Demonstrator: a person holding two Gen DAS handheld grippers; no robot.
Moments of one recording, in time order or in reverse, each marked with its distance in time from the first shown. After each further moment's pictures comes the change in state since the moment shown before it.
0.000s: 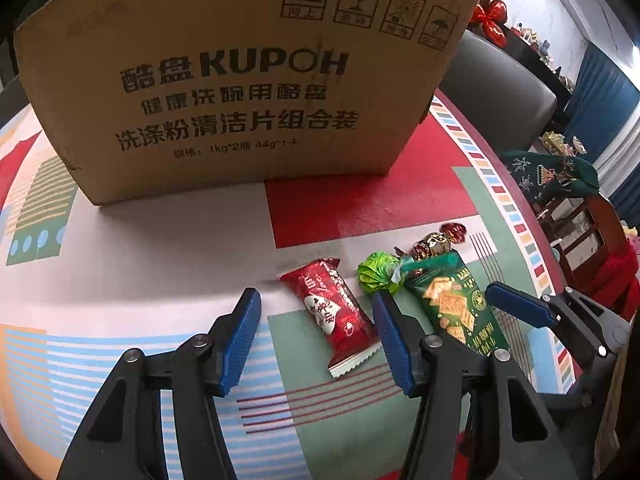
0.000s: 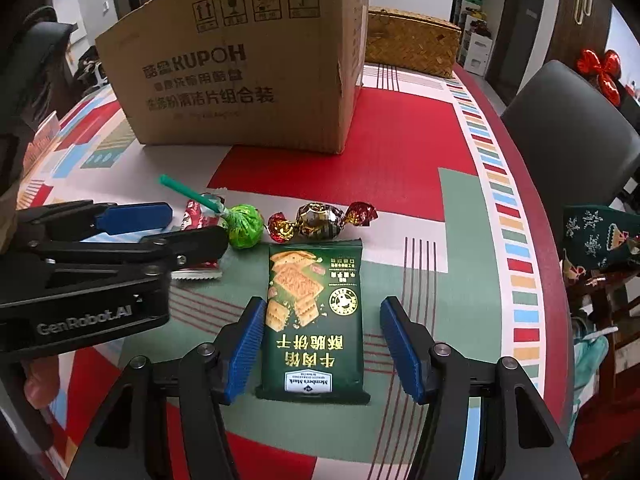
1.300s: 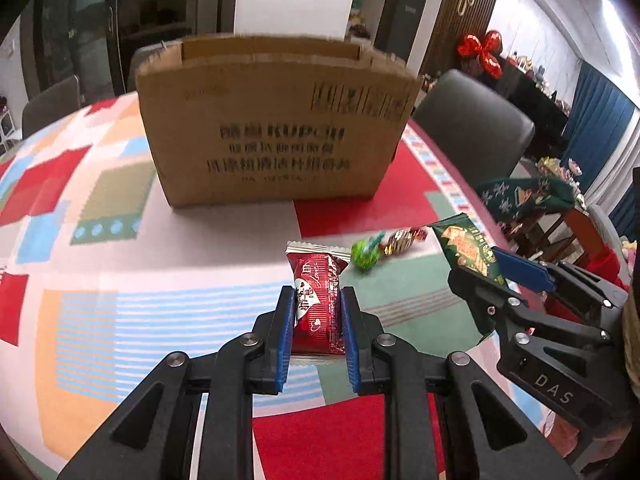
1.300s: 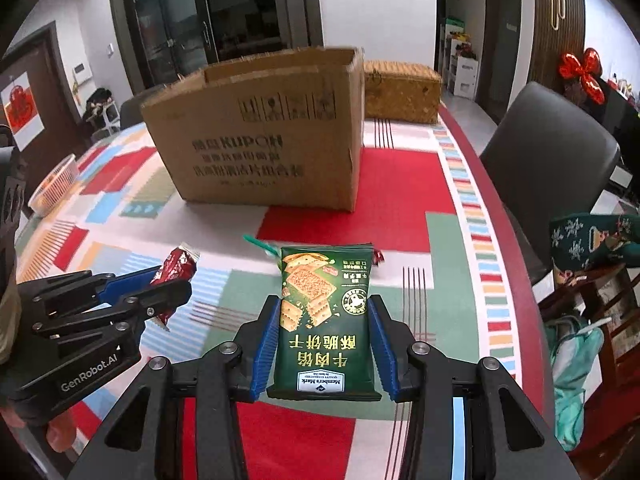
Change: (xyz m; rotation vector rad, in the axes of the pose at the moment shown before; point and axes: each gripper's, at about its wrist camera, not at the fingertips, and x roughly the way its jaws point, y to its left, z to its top) left arm -0.098 0.003 -0.036 -0.013 -0.152 0.016; right arm -0.075 0.014 0.003 0.061 -0.160 0.034
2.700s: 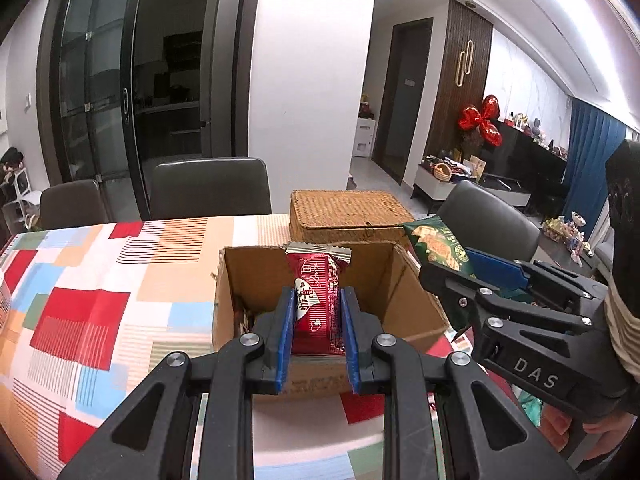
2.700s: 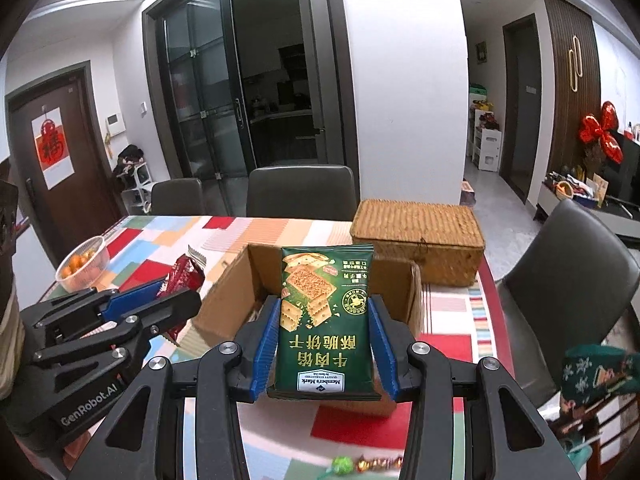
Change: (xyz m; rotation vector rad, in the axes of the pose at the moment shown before) left arm -0.059 0.047 0.169 0.022 -0.280 0.043; right arm -0.032 0.039 0.189 -0.050 -0.251 0.086
